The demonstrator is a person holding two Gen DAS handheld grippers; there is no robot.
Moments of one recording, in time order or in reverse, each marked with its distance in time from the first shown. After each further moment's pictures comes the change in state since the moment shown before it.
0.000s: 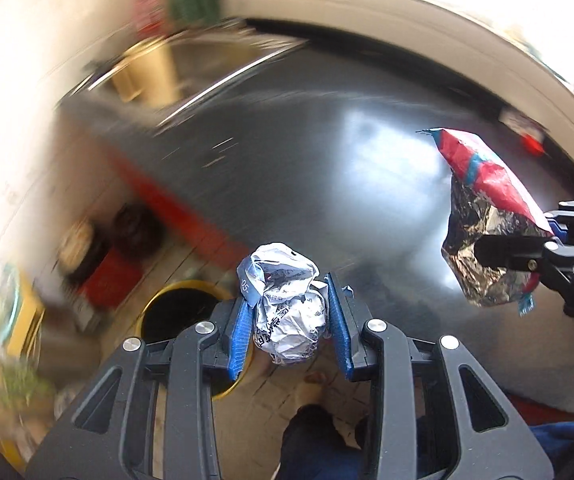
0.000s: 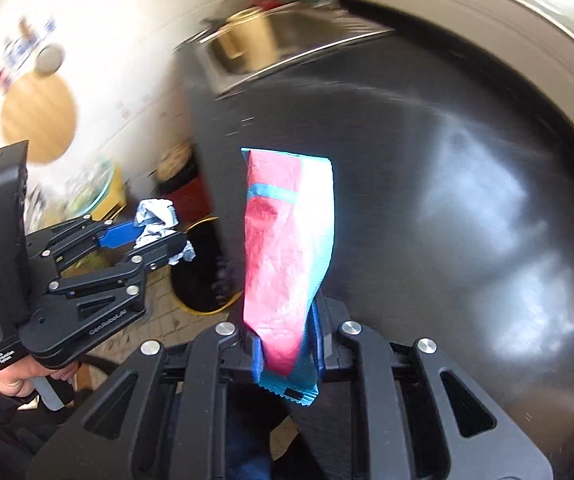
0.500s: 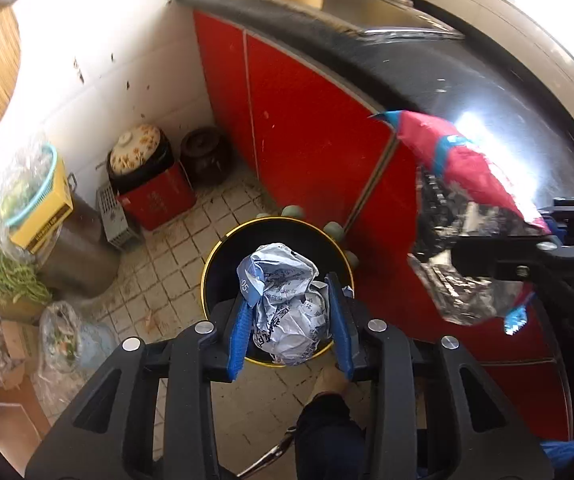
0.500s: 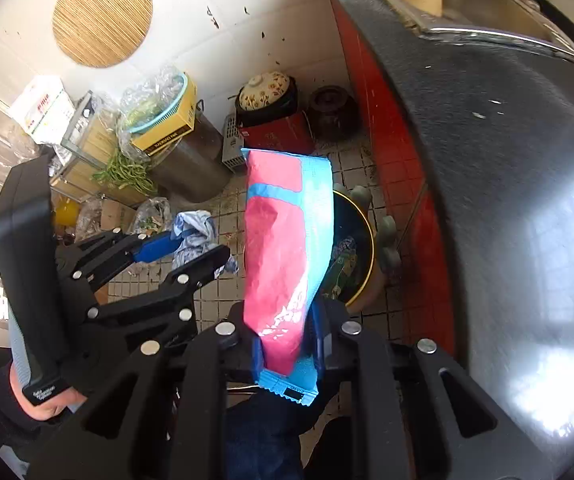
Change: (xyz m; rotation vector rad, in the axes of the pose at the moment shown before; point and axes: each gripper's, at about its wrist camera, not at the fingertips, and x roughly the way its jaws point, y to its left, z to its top) left arm 0.055 0.151 -0.078 -0.310 0.072 0.102; right arm 0.161 0.136 0.057 -0.226 0.220 0.127
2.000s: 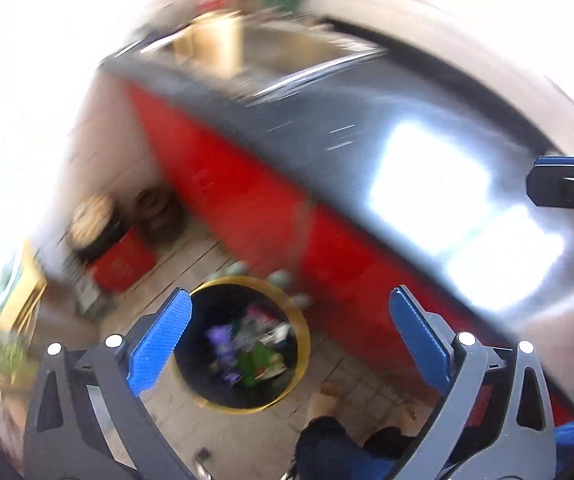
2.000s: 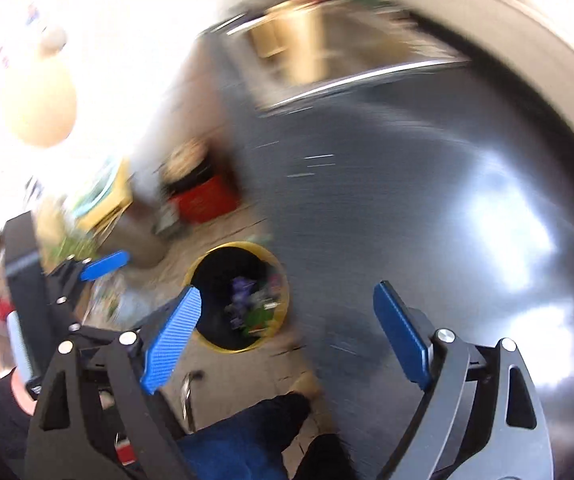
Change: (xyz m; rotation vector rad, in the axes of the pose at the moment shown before) left arm -0.041 -0.088 0.053 0.252 -0.115 -0.160; right arm -0.158 -0.096 -0.050 0.310 -0.259 -0.276
